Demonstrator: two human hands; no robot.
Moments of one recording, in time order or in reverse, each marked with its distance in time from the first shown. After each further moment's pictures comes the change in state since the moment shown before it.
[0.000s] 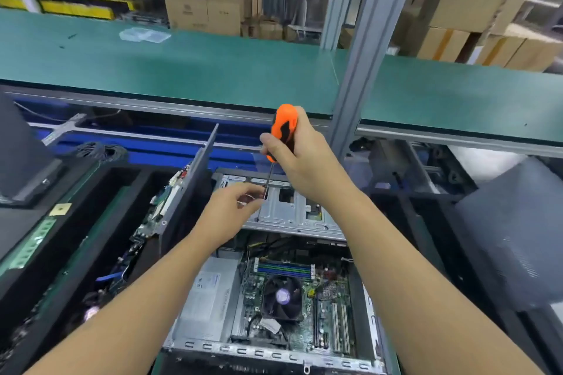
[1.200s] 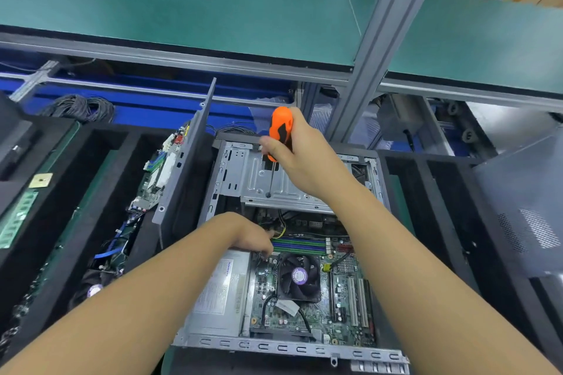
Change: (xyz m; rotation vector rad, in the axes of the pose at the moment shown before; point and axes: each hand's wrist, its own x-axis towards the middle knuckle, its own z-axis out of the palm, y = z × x) left_hand 0.022 -0.082 0.061 0.617 -1.296 -0.508; right_hand 0.018 0.057 0.060 -0.104 -0.162 0.221
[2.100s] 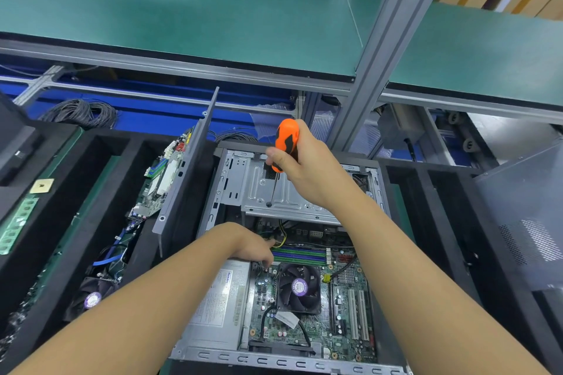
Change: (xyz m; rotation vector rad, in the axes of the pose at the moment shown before) left_hand -0.001 0.001 0.001 -0.032 0.000 0.012; right_hand 0.000 0.002 -0.006 0.022 -0.043 0.024
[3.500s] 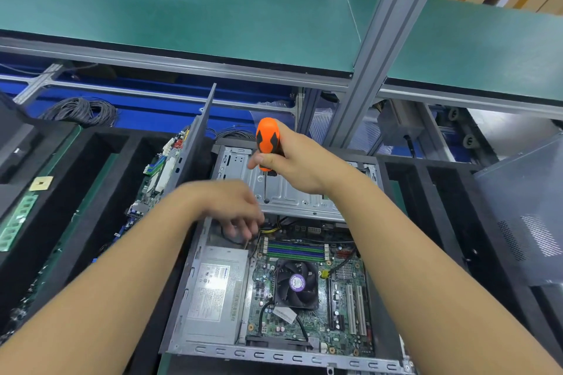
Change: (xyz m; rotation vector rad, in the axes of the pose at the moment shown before) left_hand -0.086 -0.016 -0.044 -0.430 0.305 0.288; right_hand 0.013 -0.002 -0.007 -0.044 -0.266 -0.059
